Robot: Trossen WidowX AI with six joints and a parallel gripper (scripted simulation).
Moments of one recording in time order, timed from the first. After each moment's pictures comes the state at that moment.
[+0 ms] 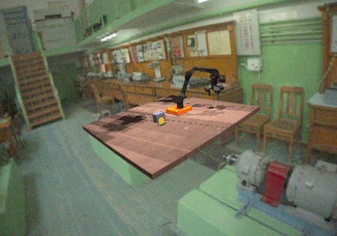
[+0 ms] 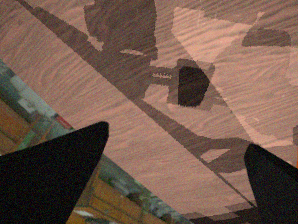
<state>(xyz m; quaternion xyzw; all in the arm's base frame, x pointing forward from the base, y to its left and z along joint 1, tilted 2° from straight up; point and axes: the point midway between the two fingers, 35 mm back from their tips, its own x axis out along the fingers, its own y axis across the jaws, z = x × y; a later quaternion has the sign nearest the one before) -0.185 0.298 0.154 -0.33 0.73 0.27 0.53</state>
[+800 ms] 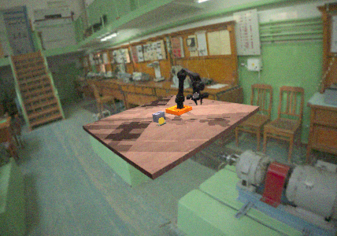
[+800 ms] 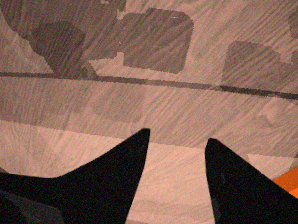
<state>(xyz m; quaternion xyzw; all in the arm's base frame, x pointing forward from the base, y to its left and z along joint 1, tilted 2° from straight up) 0.119 0.333 0.147 -0.14 0.73 0.19 0.64</state>
